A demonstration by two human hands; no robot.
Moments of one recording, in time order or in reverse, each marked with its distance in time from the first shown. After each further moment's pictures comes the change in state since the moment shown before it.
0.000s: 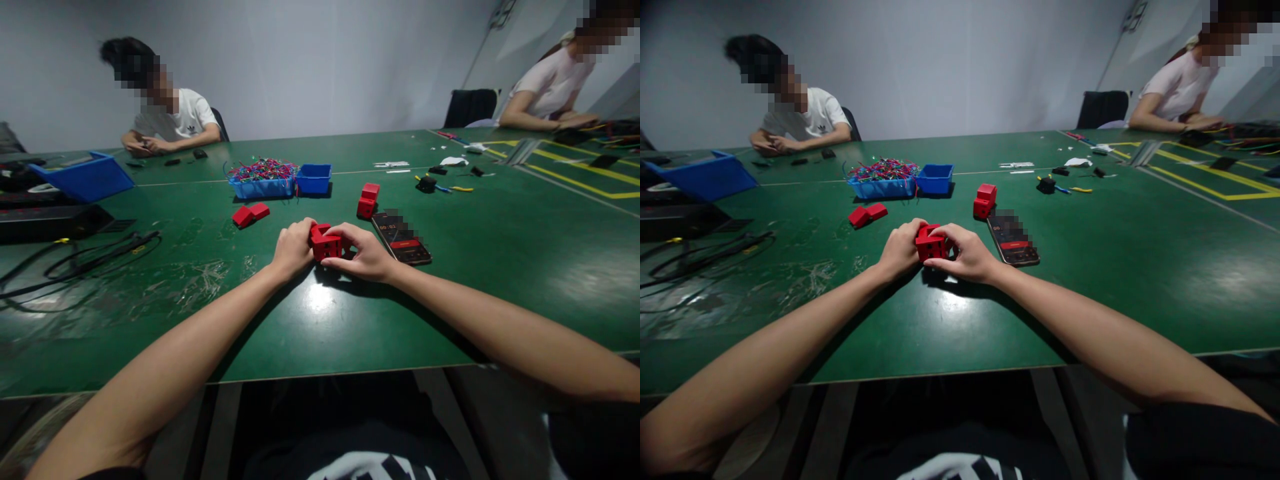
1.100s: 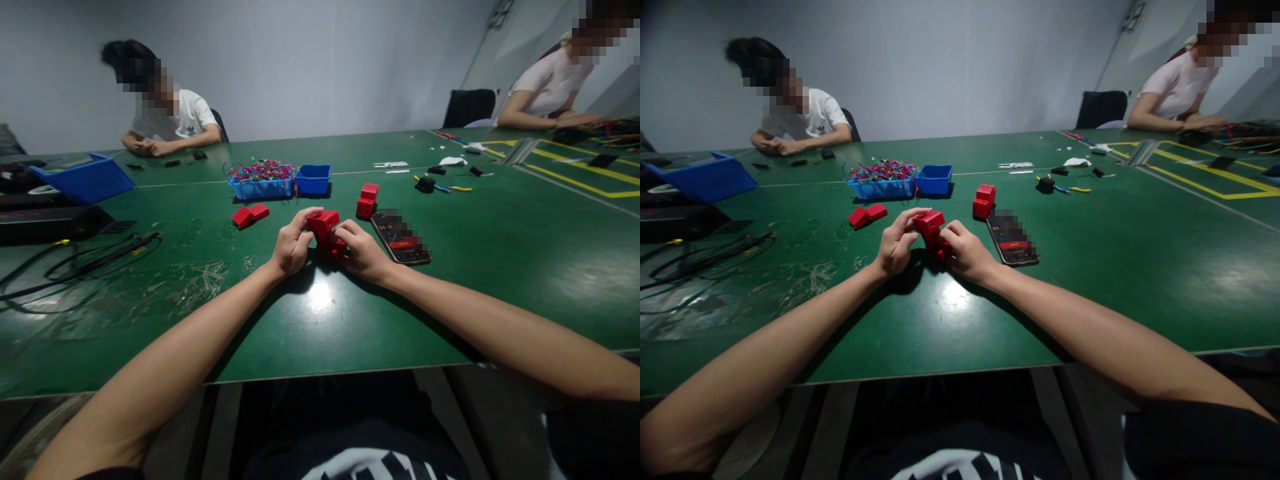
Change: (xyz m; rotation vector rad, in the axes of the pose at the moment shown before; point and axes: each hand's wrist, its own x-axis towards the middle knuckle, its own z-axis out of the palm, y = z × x) left_hand -0.001 0.000 -0.005 -0.672 0.191 0.219; right_hand -0.006 0.019 0.006 -0.272 0.013 -0.039
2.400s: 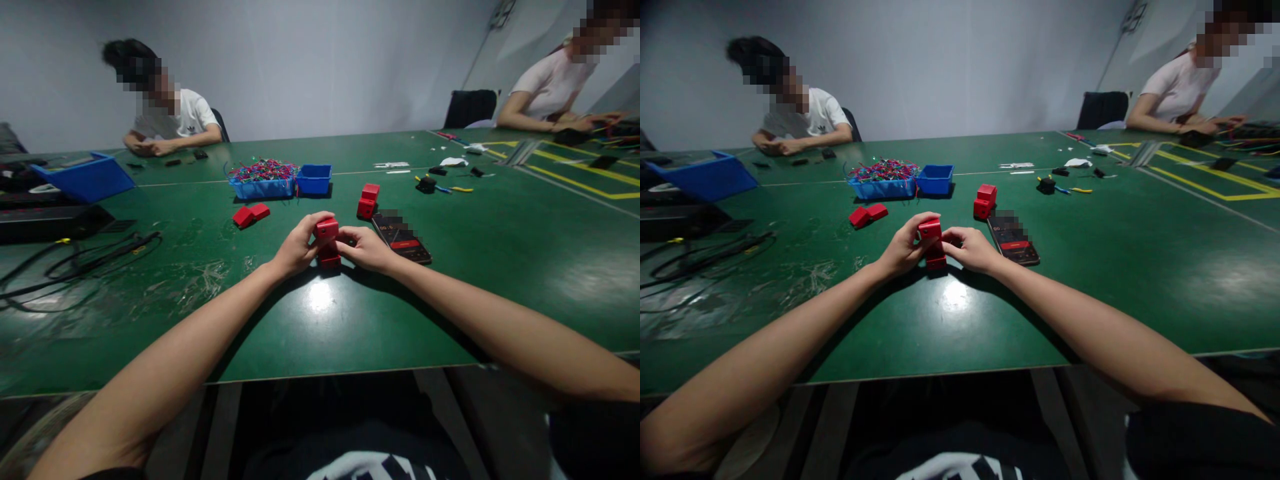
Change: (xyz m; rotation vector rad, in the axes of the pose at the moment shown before) left_hand 0.003 -0.007 0.003 0.101 -0.132 0.105; right_hand 0.010 0.005 -0.007 0.396 -0.128 0.277
